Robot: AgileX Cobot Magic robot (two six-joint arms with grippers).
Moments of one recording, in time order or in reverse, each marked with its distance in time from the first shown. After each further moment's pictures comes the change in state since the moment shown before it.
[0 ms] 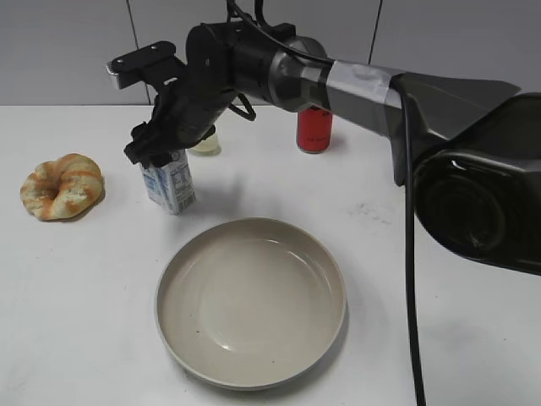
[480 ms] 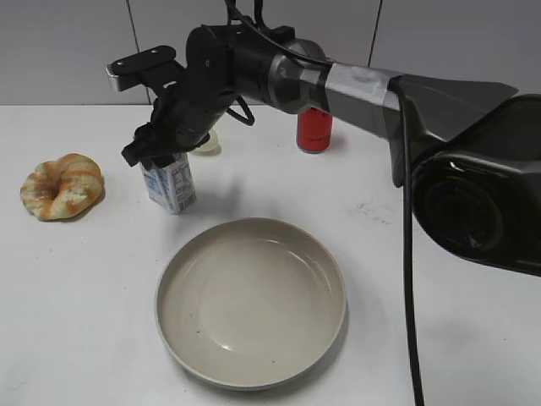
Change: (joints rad) left arm 0.000 0.000 0.000 0.000 0.000 0.000; right arm 0.000 0.003 0.000 0.034 0.011 0.000
